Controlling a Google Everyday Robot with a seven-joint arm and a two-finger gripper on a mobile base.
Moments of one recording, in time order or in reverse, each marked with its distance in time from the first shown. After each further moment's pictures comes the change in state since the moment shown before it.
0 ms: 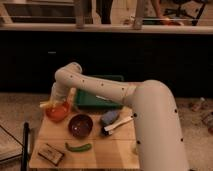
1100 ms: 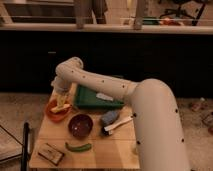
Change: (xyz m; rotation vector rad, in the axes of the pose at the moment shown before) arm 0.016 -0.029 -0.032 0.079 0.037 0.028
